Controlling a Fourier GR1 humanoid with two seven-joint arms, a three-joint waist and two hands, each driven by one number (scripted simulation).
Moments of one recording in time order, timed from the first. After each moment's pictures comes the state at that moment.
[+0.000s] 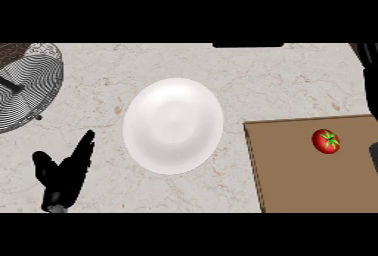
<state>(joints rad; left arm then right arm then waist) 0.06 0.36 -0.20 -1.42 0.38 0.19 0.11 -0.41 -0.54 0.03 -1.61 -0.37 -0.14 -0.15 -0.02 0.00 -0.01</state>
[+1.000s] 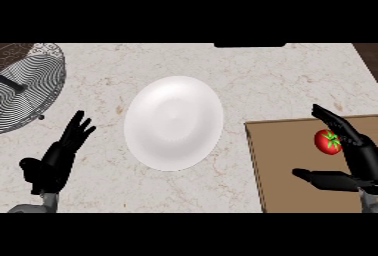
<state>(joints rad) -0.01 0.39 -0.14 -1.39 0.23 0.12 -0.14 -0.02 -0.53 0.13 -1.49 -0.18 -0.03 -0.47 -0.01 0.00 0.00</state>
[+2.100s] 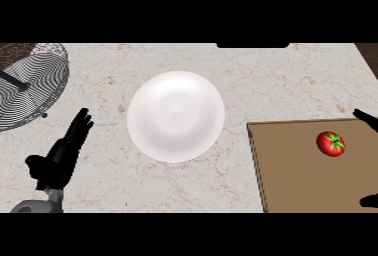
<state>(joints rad) -0.04 0.34 -0.10 -1.36 0.18 0.08 -0.15 0.07 -0.89 0.06 -1.63 0.10 0.16 -0.04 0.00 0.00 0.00</state>
